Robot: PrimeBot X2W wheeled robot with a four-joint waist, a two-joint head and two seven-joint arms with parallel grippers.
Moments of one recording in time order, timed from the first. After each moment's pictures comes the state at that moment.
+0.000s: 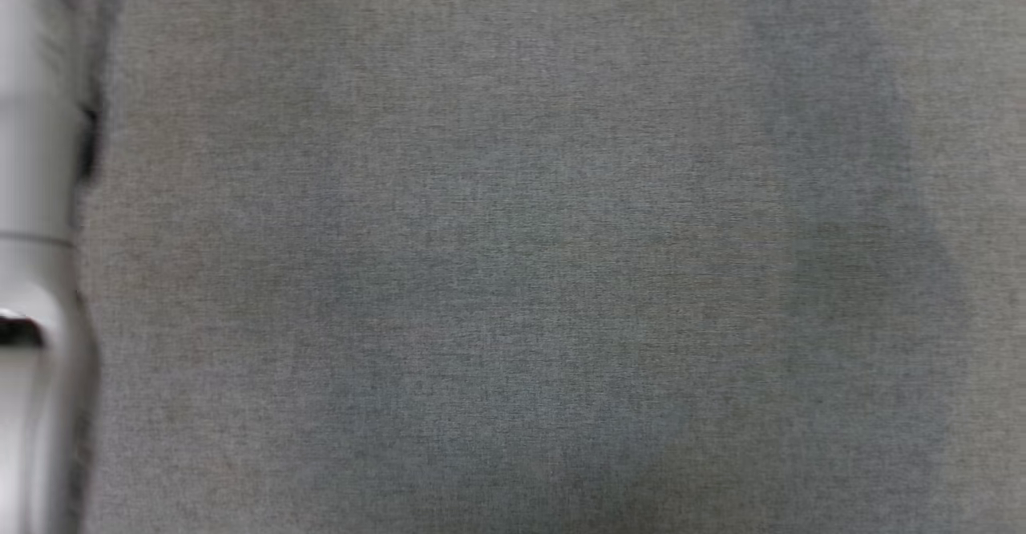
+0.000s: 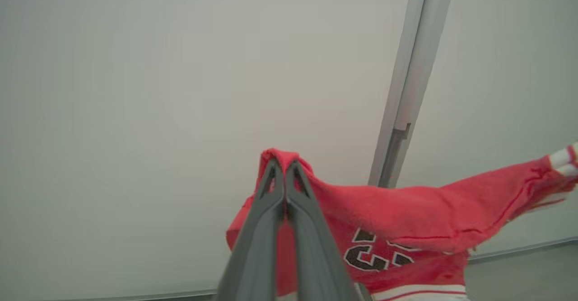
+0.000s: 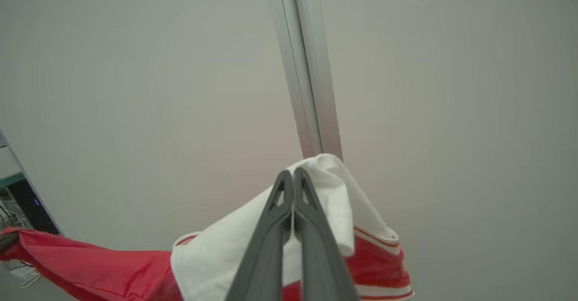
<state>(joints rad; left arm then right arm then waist) -1.47 0.19 -0.23 0.89 -0.42 -0.11 -0.19 -1.53 -0.12 0.23 0.68 0.45 0.13 -0.05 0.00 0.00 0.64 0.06</state>
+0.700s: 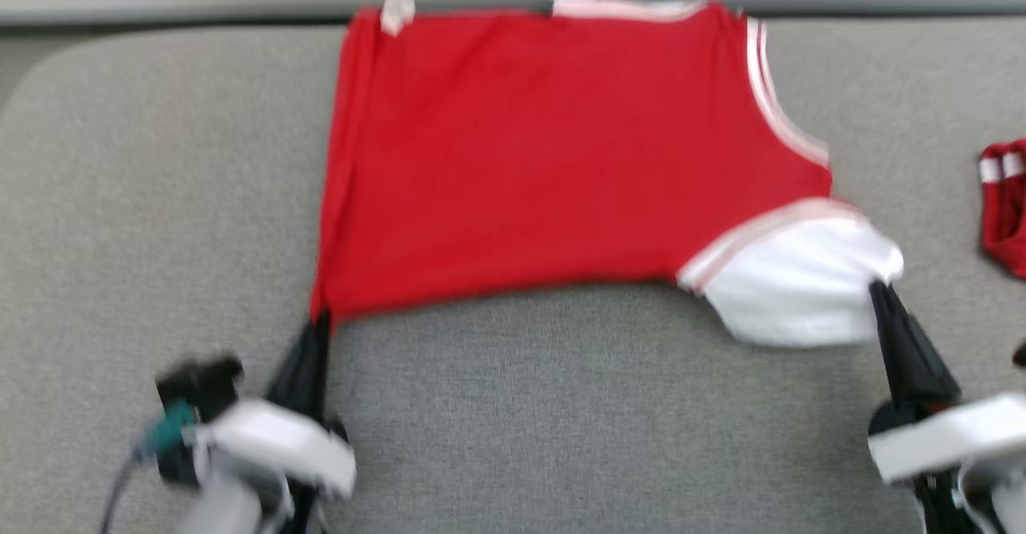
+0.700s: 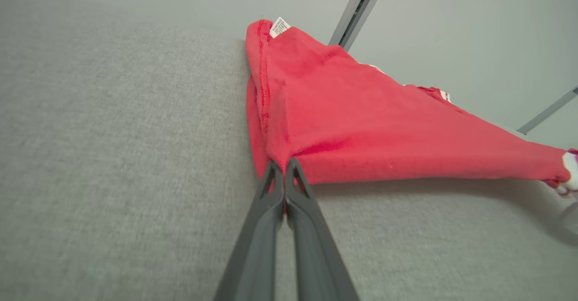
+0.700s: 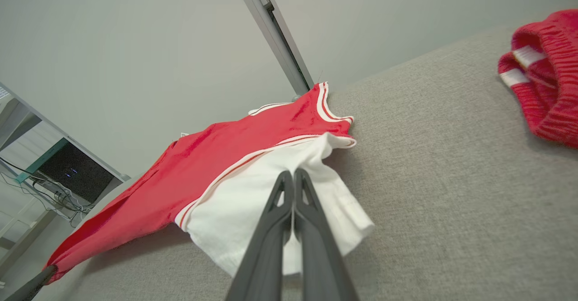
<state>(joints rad) -0.30 0.20 -0.34 0.49 -0.67 -0.08 -0.25 -0.15 -0.34 0.23 0.15 0.85 0.13 -0.21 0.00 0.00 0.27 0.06</state>
